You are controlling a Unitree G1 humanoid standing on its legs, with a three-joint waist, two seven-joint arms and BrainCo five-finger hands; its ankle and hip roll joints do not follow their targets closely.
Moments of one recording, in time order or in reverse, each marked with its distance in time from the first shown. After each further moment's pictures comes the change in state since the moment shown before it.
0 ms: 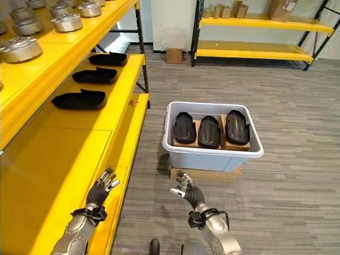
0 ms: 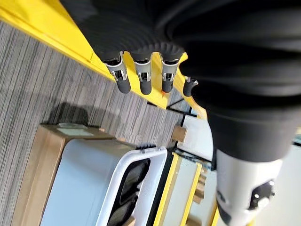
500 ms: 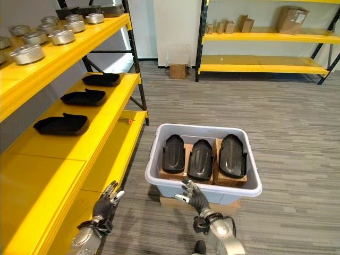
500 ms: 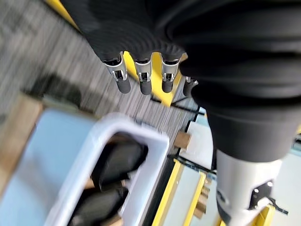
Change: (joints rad) left arm 0.039 -0.098 -0.005 0.036 -0.003 -0.002 -0.008; right arm -0.020 -0.074 -0.015 0.016 -0.036 0.013 -0.006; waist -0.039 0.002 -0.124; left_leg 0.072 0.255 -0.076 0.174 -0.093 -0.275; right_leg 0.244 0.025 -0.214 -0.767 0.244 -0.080
